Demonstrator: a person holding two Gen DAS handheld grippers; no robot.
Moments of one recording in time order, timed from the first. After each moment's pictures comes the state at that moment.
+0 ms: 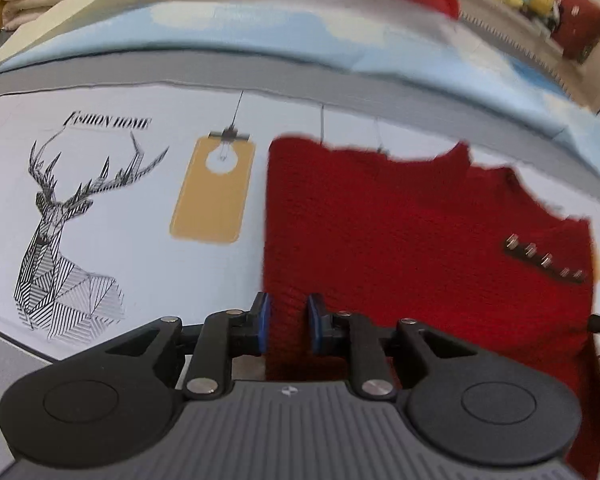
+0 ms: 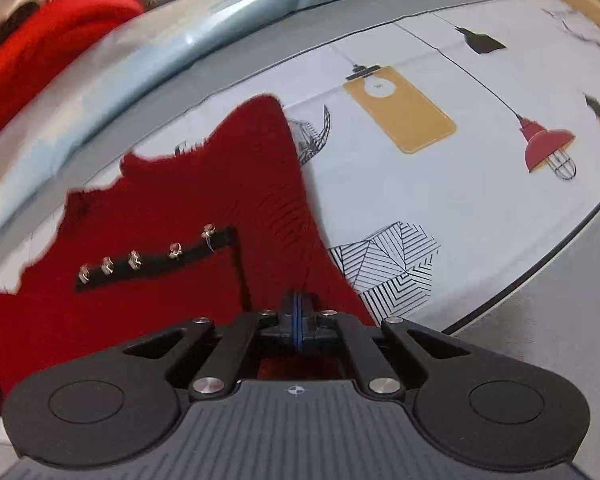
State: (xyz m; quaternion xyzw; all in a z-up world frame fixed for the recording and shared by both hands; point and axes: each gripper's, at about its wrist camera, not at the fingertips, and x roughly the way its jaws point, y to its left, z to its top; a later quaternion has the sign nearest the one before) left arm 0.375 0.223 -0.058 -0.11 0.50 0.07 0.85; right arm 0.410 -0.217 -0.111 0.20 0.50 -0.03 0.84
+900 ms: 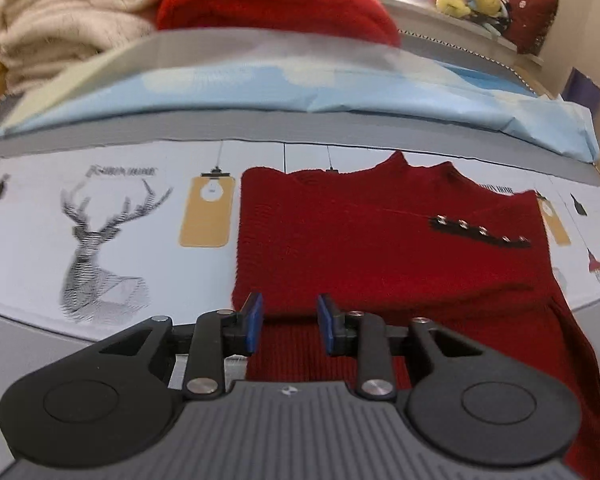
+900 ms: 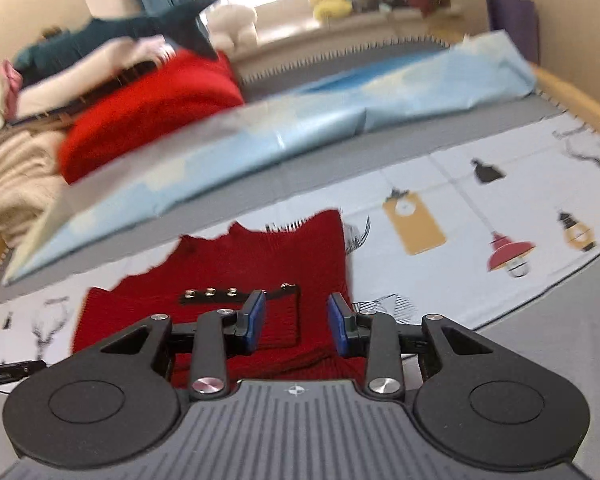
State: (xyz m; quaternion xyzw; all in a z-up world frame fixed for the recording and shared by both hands) left arm 0.295 0.171 0.015 -0.04 0.46 0.06 0.89; right arm 0.305 -0.243 0.019 0.15 0.38 0.06 0.91
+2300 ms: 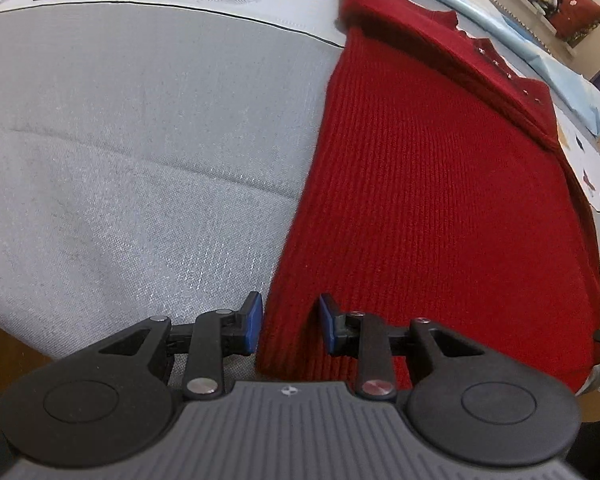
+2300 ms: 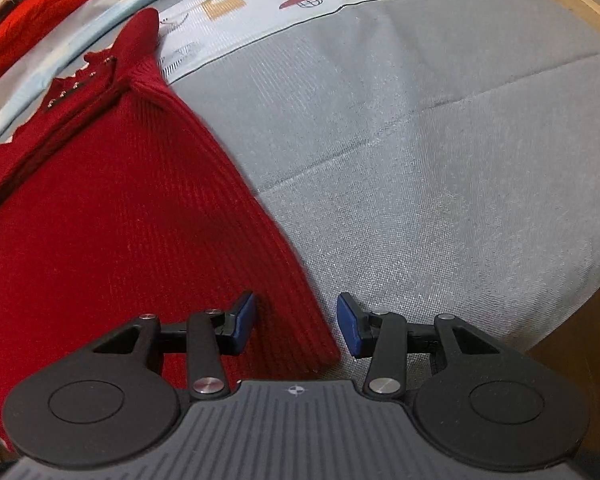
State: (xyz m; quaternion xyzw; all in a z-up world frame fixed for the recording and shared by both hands) left arm 0.046 0.222 -0.094 -0.17 0.55 0.07 0.81; right arm 0.108 -0.345 -0.133 0.17 0.53 -0.04 0.83
